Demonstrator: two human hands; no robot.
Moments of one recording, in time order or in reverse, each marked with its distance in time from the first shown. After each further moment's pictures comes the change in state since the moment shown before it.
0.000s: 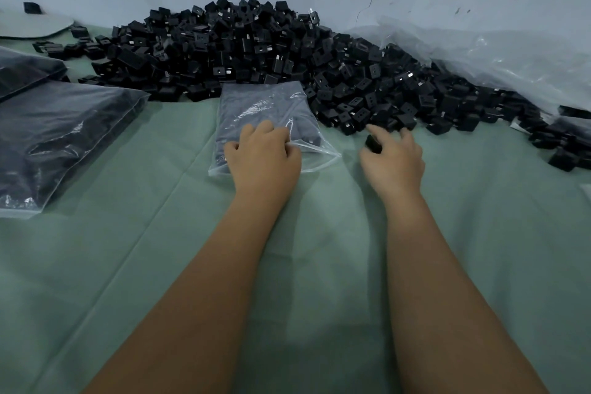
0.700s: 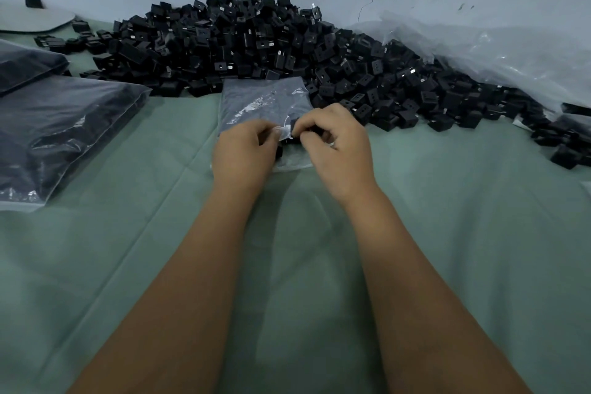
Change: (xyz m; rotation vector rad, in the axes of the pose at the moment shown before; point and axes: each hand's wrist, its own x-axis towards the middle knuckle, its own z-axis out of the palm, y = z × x) left_hand 0.005 -0.021 -0.017 -0.350 -0.029 -0.122; right_hand -0.049 -0.072 -0.001 0.616 -0.034 -0.507
